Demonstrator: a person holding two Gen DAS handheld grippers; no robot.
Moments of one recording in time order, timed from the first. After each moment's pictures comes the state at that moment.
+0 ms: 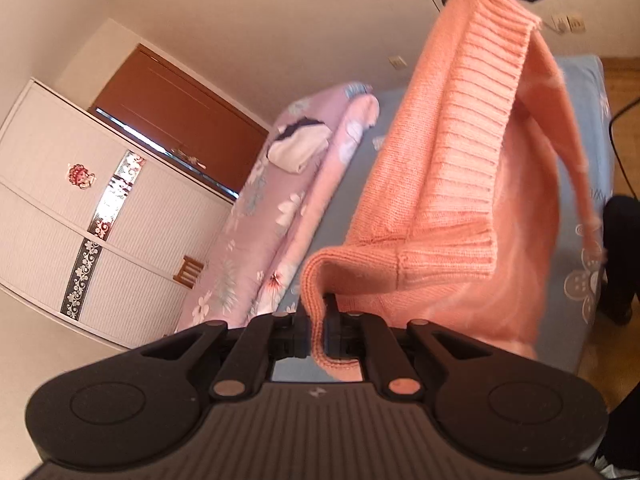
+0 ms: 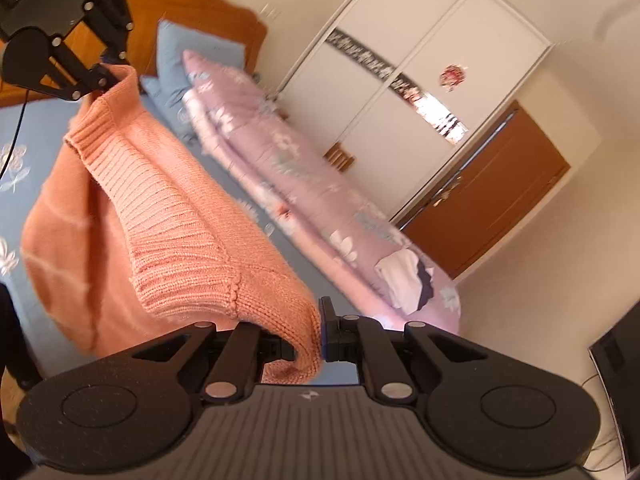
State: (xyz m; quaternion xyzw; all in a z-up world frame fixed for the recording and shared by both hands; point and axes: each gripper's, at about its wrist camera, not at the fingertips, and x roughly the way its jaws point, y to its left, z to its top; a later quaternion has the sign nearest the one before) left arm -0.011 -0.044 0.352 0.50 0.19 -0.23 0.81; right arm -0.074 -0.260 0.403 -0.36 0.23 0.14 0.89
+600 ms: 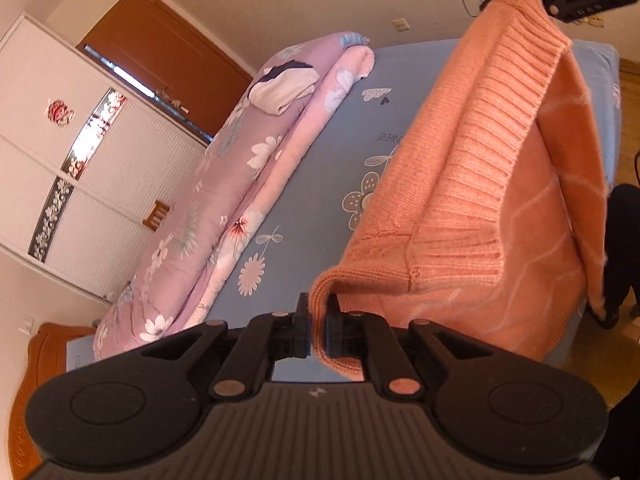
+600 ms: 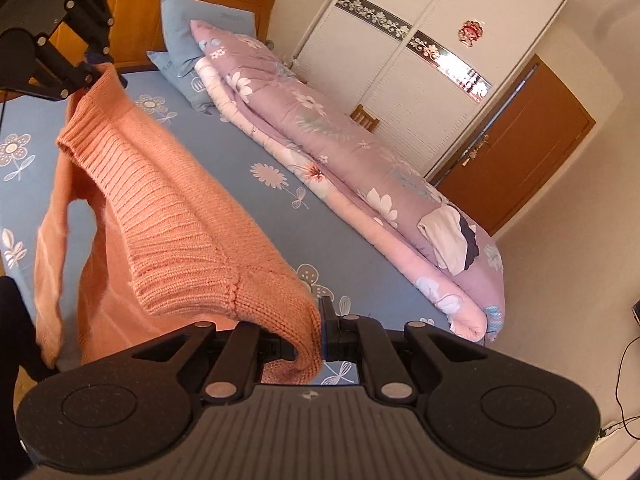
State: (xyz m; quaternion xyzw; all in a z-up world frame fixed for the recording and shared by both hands) left arm 0.058 -0.037 0.264 0.46 0.28 -0.21 0.82; right arm -0.021 -0.250 0.311 -0.32 0.29 0.15 0.89
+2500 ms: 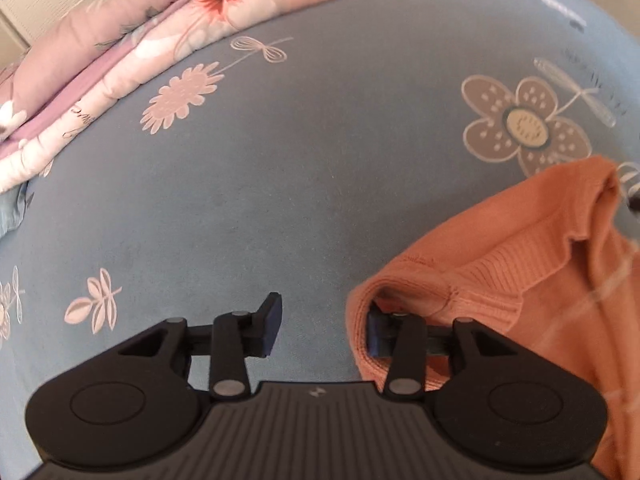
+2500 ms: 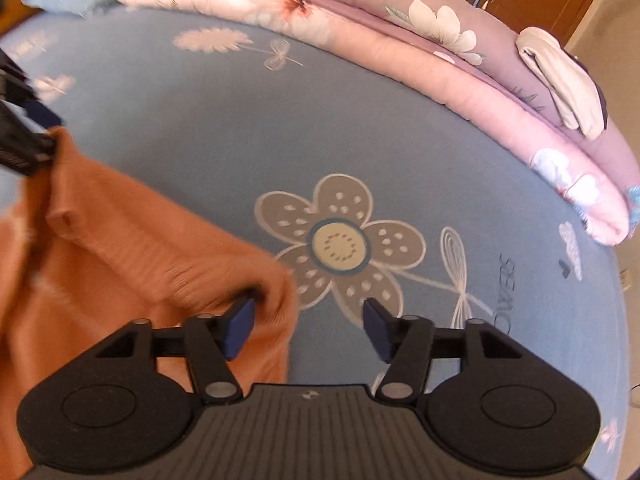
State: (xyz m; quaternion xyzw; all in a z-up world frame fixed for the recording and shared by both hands) left arm 0.419 0.002 -0.057 0.20 0.52 -0.11 0.82; right arm 0.368 -0.232 -0.039 -0.19 0.47 0.11 0.86
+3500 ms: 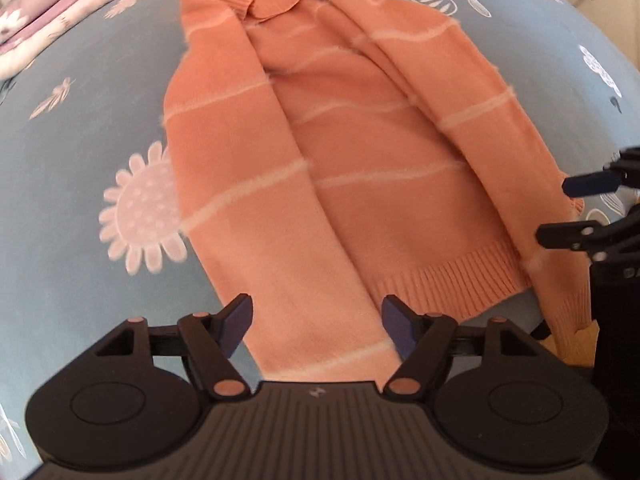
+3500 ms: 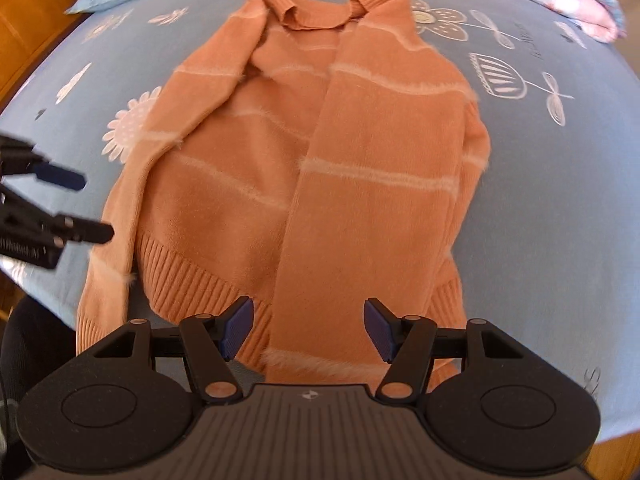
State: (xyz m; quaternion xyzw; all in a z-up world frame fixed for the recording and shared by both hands) left arm 0.066 0.009 -0.063 0.16 0.56 -0.18 0.80; right arm 0.021 -0.213 -0.062 -0.02 0.55 0.11 0.83
